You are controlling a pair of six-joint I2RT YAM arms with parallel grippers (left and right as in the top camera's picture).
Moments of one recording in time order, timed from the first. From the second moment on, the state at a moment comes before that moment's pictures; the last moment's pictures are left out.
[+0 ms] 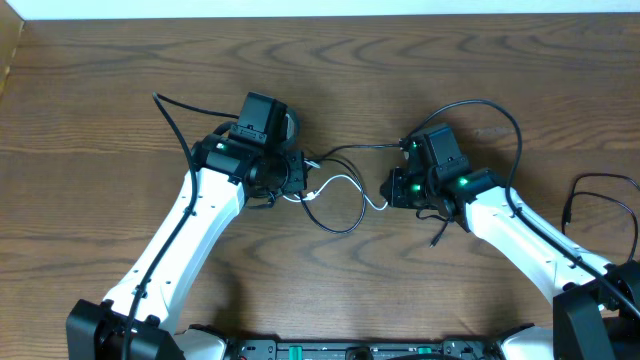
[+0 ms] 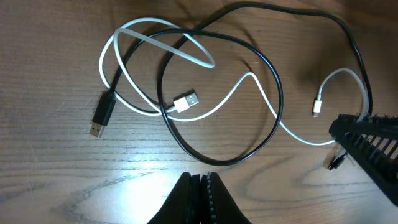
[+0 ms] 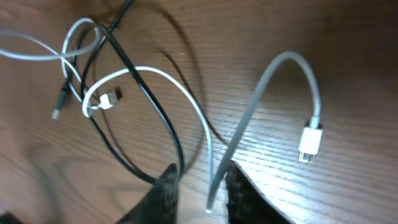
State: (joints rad) left arm -0.35 1.48 1.19 -0.92 0.21 -0.43; right arm 0.43 1.54 0.88 -0.41 -0.31 0.55
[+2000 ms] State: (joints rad) left arm -0.35 1.48 1.19 -0.92 0.21 -0.43; right arm 0.09 1.19 1.02 -0.03 -0.61 0.59
